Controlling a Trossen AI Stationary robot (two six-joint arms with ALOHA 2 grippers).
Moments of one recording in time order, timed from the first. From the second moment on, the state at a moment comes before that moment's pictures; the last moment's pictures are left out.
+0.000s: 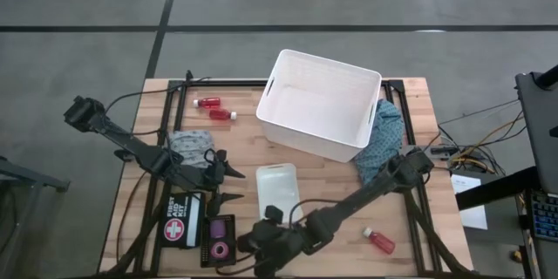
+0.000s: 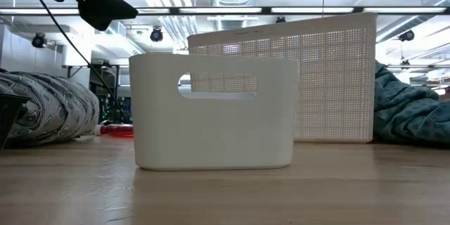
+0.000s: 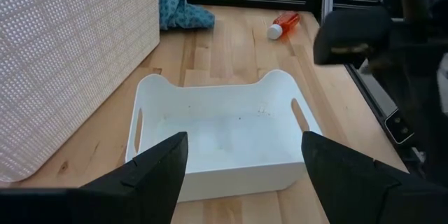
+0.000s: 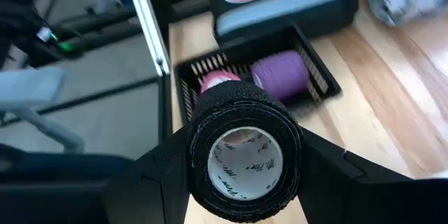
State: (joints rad) left arm -0.51 1.05 0.57 -0.01 -0.38 -0.30; right arm 0.54 2.28 1.97 -0.35 0.40 0.66
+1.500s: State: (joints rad) left arm -0.51 1.05 0.57 -0.05 -0.38 -0.30; right arm 0.48 2.51 2.00 0.23 0.50 0.45
